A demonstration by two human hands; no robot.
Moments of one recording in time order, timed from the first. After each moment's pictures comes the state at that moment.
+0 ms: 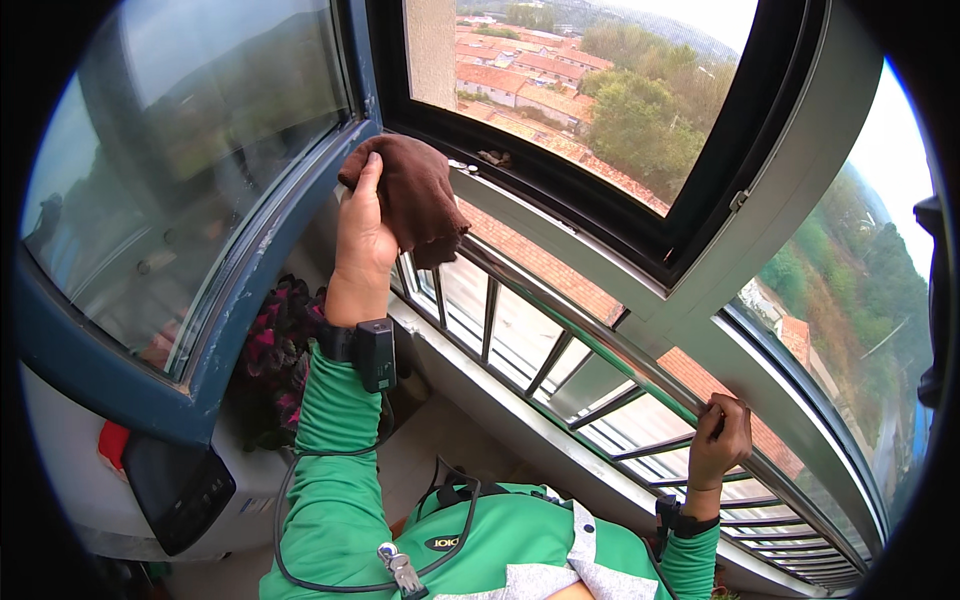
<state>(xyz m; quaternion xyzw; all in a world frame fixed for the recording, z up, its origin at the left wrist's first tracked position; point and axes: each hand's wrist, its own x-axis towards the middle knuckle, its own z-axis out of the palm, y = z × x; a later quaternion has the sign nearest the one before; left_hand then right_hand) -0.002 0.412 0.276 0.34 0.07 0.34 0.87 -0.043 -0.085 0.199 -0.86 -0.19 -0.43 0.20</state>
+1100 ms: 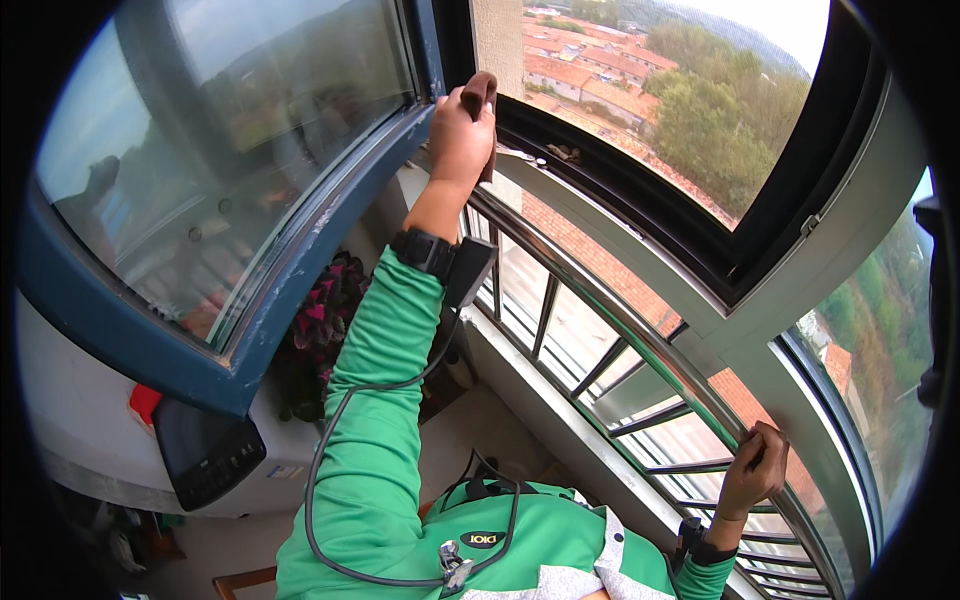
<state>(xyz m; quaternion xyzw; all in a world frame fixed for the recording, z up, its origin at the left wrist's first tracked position) 0.073 0.437 0.305 0.81 0.15 0.53 0.17 -0.044 -0.084 0.194 -0.86 -0.17 -0.42 0.24</state>
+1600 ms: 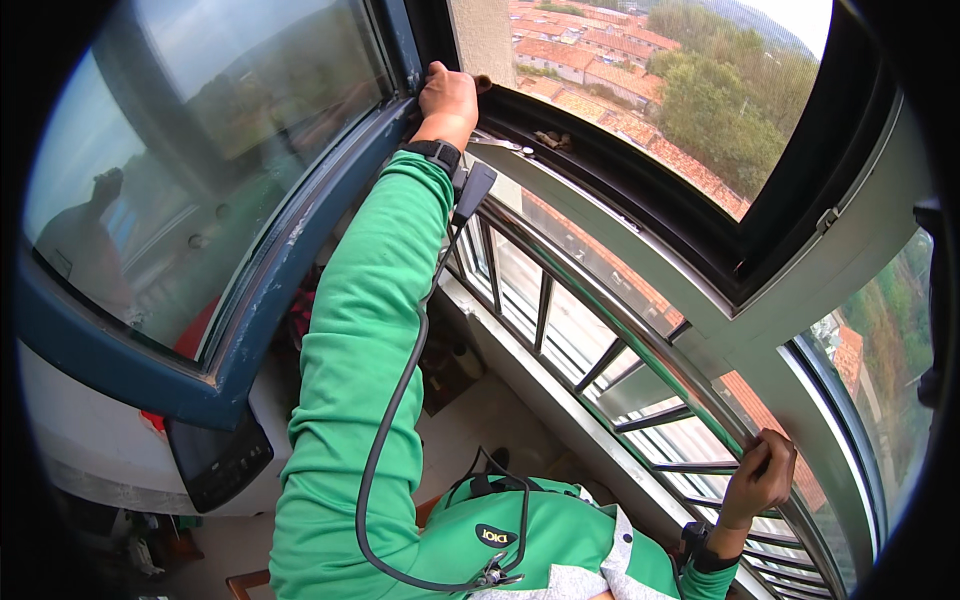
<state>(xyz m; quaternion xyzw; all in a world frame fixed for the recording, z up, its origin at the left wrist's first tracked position) 0.157 0.487 0.315 0.91 0.32 0.27 -0.06 -0.042 -0.091 0.191 -0.87 -0.18 -0.40 0.23</state>
